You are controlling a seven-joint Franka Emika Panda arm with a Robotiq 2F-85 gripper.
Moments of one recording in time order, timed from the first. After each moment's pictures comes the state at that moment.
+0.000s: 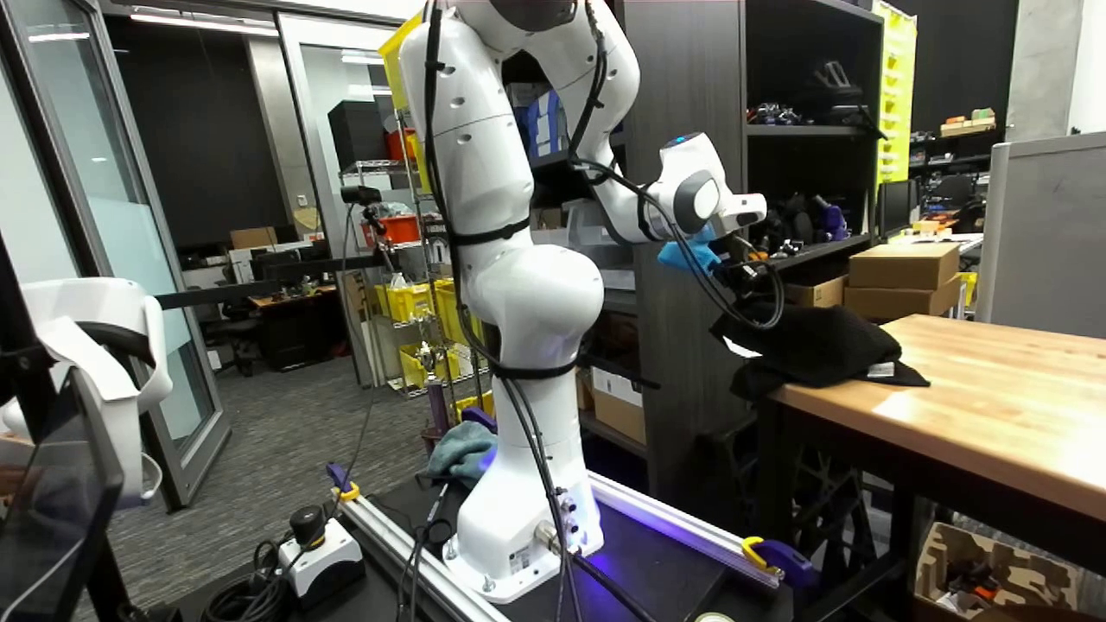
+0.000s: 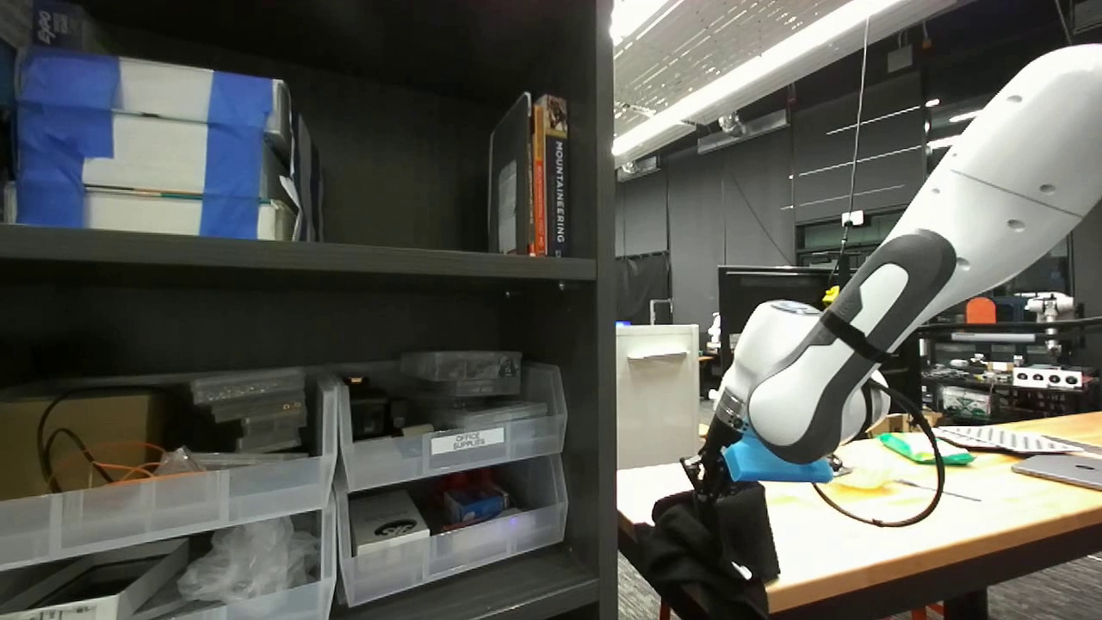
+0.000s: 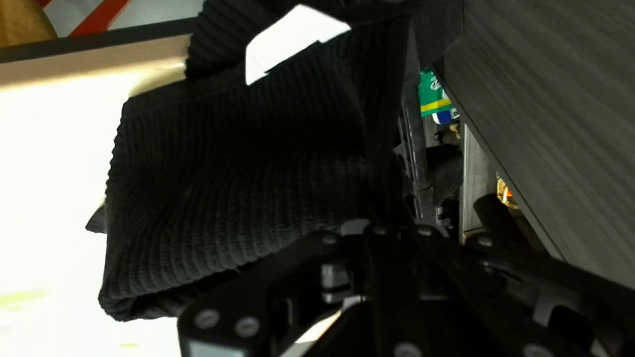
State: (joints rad) arm -0.23 -0.23 0.09 -2.69 -0.11 2.98 0.44
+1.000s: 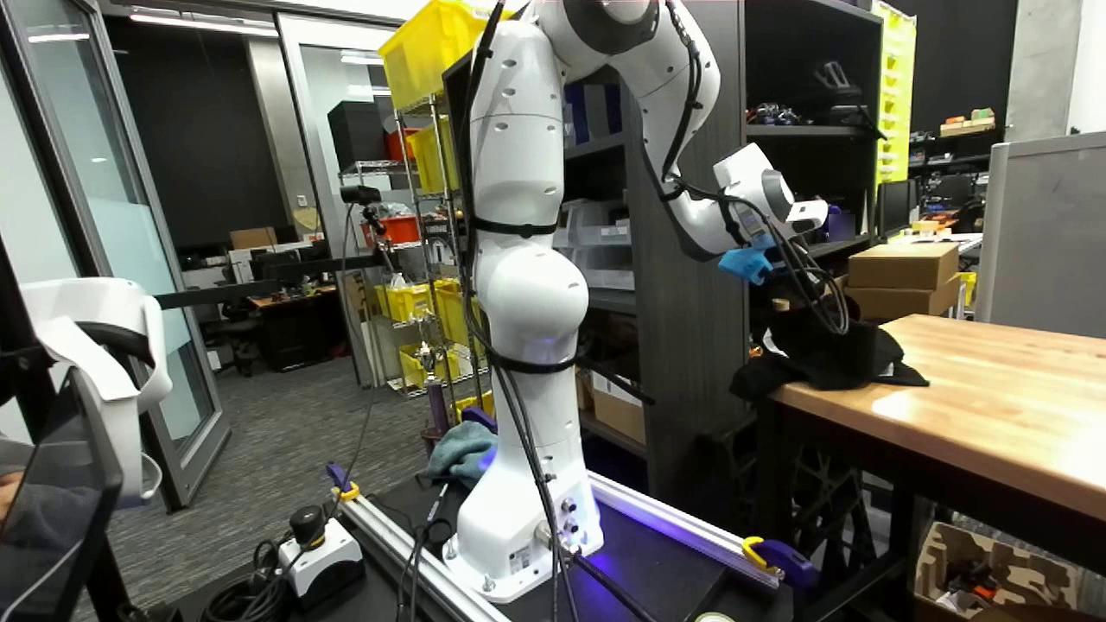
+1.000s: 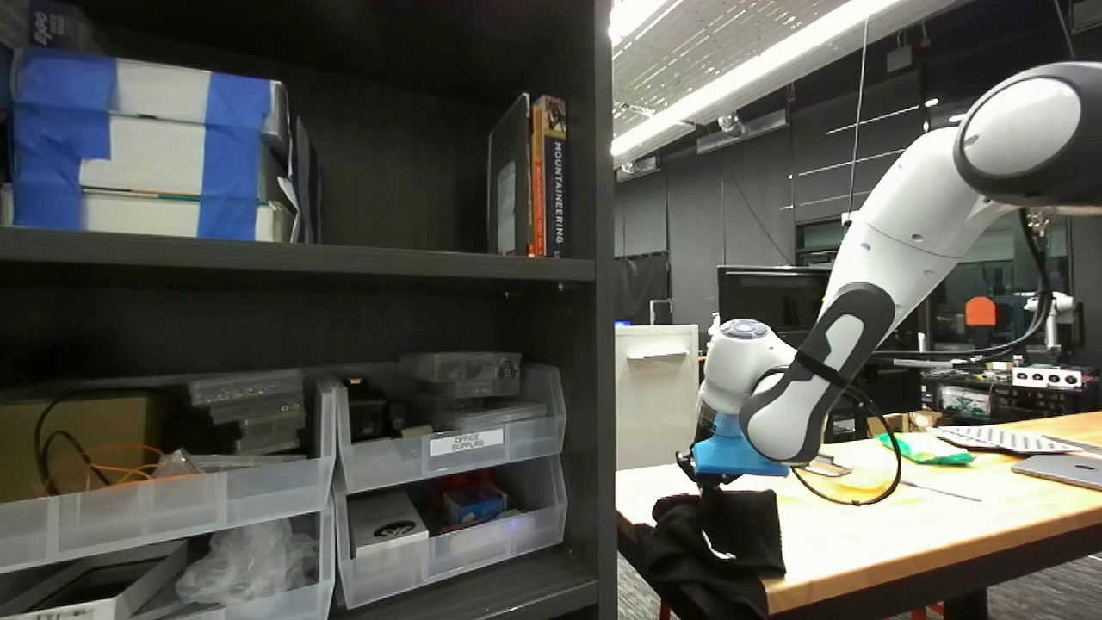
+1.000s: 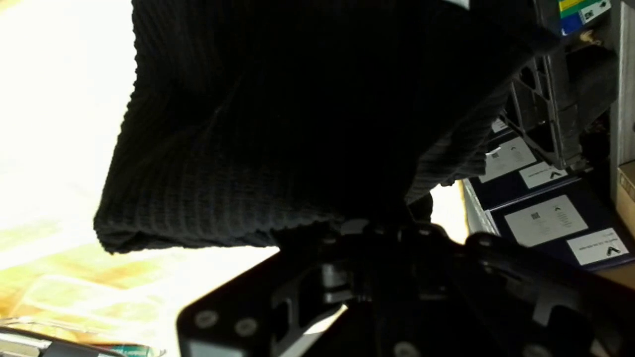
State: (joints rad) arm -0.48 0.09 0.16 -2.35 -0.68 2.90 1.04
